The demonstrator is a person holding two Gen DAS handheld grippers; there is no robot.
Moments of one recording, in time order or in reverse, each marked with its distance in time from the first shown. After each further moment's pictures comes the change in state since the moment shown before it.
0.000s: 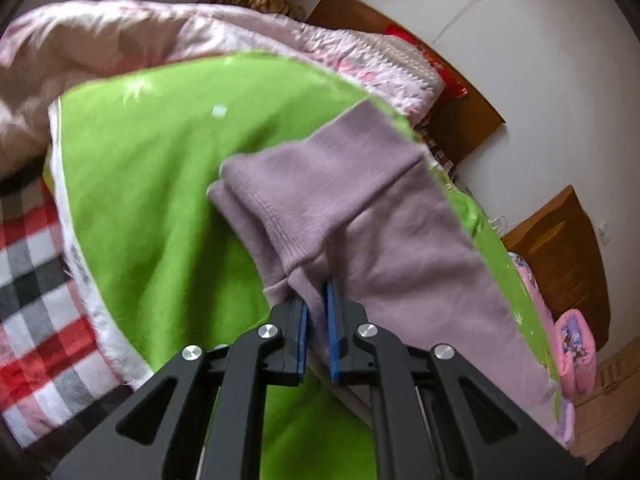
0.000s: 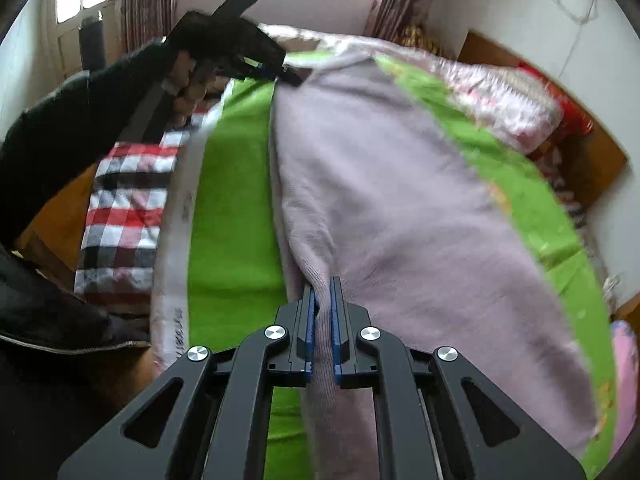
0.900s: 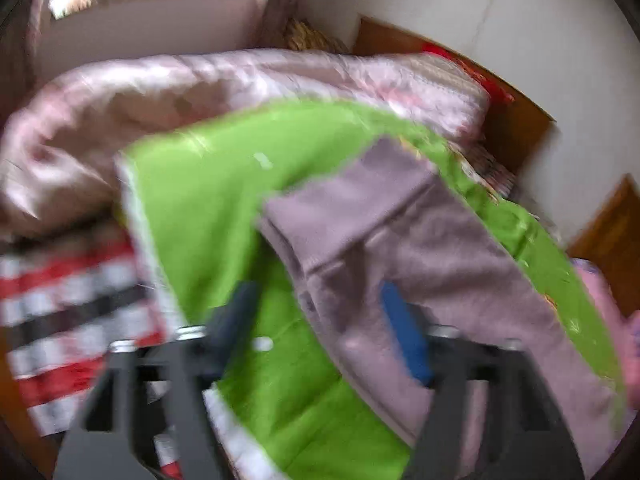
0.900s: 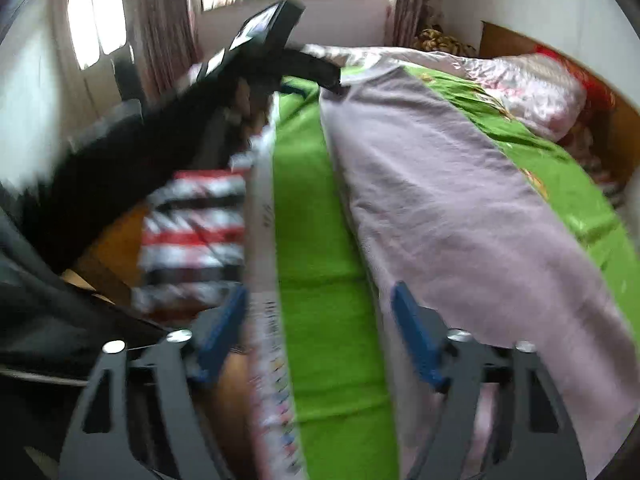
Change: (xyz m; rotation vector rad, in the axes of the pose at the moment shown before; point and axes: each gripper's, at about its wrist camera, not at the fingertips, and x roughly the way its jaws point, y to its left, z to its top) left arm -0.049 -0.060 -0.021 0.111 -0.184 0.337; right arm -0.050 -0.009 -0.022 0.182 -0.116 0.182
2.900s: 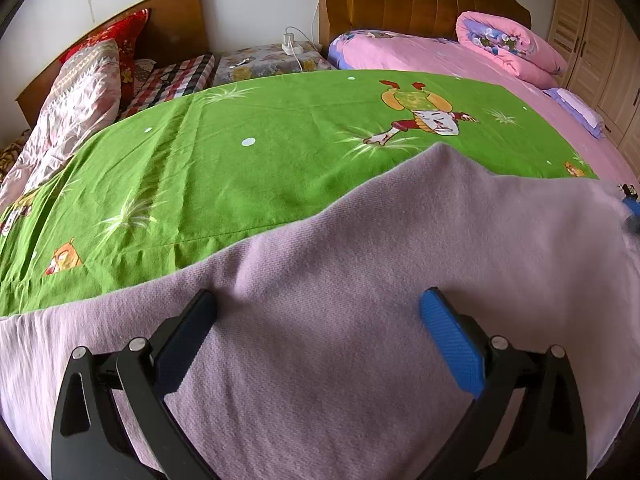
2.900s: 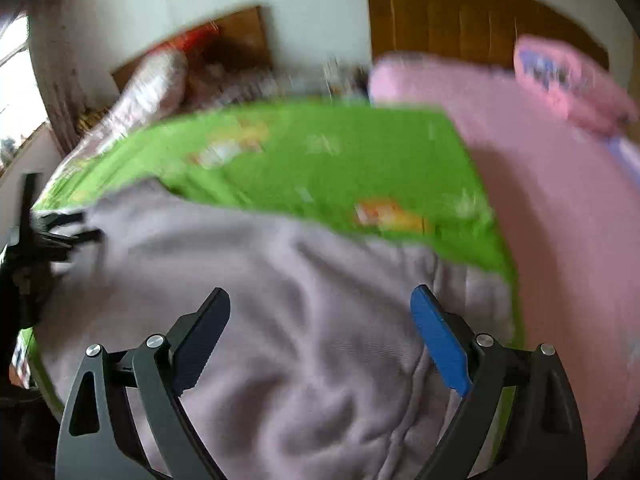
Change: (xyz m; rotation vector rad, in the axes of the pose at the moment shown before) left arm -0.029 -0.399 -0.196 0.980 0.281 -0.533; right arm -0.242 -0.233 -0.282 0.884 0.003 -0.697
